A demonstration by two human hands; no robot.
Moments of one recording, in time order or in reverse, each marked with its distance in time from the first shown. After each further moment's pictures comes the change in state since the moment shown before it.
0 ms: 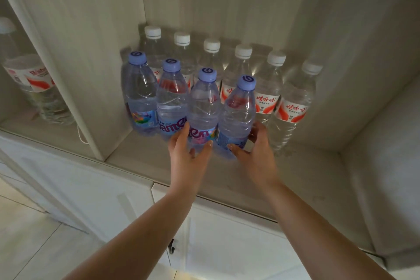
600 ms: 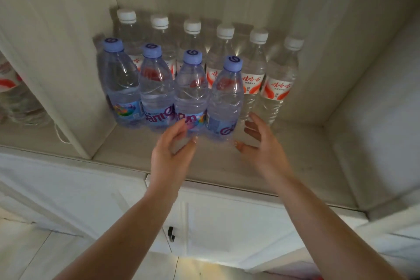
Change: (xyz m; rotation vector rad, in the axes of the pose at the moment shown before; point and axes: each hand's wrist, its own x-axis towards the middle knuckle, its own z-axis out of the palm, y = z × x) left_hand -0.013 -0.001 -0.025 -0.138 -0.136 -0.034; right_hand -0.032 -0.003 -0.024 -0.025 0.006 0.158
